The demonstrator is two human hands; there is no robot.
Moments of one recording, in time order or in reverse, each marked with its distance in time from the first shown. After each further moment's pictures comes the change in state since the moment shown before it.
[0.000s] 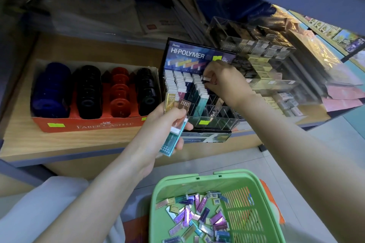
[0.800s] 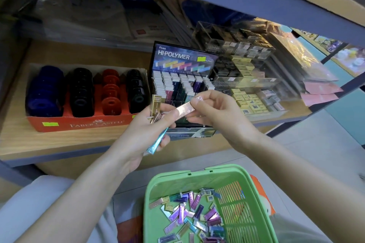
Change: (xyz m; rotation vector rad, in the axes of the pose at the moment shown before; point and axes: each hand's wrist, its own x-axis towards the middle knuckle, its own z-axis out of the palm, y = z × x) left_hand -0.011 -0.006 -0.001 0.106 -0.022 0.085; right_hand -0.091 -0.074 -0.043 1.279 -0.110 0.505
